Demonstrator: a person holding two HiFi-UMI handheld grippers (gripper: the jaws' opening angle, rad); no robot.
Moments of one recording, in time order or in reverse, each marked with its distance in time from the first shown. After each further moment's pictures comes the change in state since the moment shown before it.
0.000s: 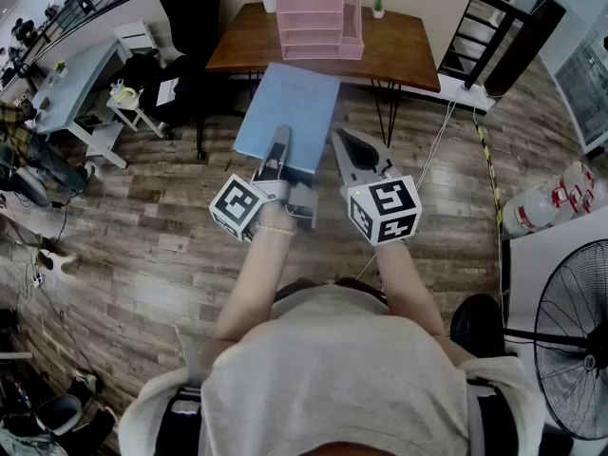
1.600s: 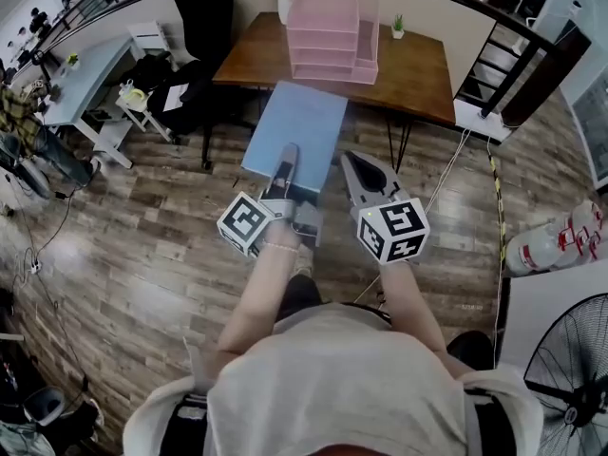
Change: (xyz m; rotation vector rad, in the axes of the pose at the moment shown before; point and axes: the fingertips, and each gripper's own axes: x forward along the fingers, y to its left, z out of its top) left arm 0.063 0.051 -0.006 0.013 -0.063 0.024; right arm 0.048 -0.068 -0.032 0.063 0.012 0.099
